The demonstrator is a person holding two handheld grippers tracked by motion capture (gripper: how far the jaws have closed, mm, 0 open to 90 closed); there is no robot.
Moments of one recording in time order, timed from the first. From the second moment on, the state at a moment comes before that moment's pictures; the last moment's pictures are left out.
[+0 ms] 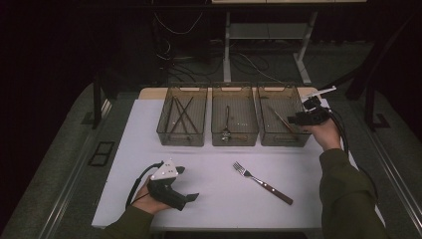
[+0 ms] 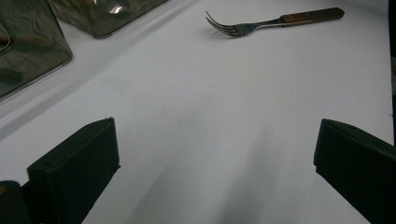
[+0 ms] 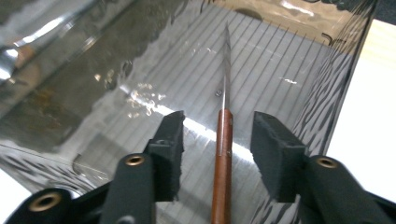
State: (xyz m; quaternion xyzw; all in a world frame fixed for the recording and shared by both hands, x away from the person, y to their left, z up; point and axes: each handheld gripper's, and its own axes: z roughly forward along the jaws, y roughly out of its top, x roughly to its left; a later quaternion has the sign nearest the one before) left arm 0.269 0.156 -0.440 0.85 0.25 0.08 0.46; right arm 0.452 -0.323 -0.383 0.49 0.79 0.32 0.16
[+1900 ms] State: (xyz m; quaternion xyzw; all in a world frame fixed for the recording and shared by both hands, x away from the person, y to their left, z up) left arm 0.267 0.155 -0.438 0.85 0.24 0.08 0.46; right arm 0.306 -0.267 -0.392 0.35 0.86 0.35 0.07
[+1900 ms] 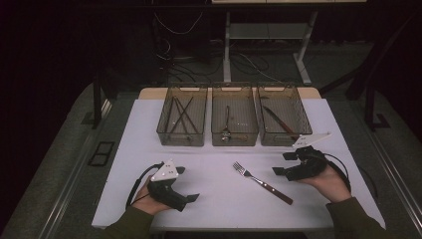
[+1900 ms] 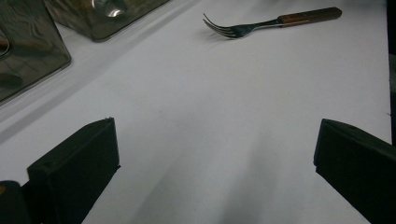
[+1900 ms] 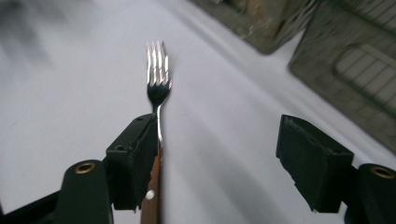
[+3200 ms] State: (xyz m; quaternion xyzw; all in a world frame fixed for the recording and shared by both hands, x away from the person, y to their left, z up) left arm 0.268 0.155 -0.439 0.85 0.24 0.08 0.46; right arm 0.304 -0.188 -0.420 0.27 0.96 0.10 0.03
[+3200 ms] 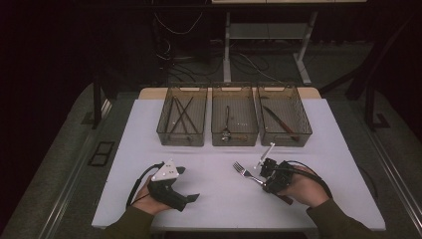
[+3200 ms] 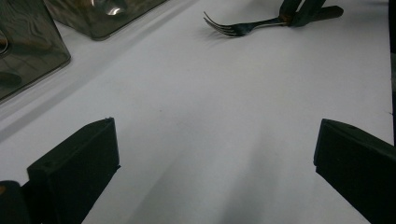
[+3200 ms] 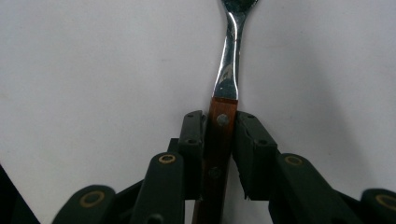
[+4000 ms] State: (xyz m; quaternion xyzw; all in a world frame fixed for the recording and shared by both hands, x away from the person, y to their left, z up) left arm 0.268 0.155 -0.439 0.85 0.24 0.08 0.46; right arm 0.306 -0.190 -0.417 0.26 0.96 0.10 0.04
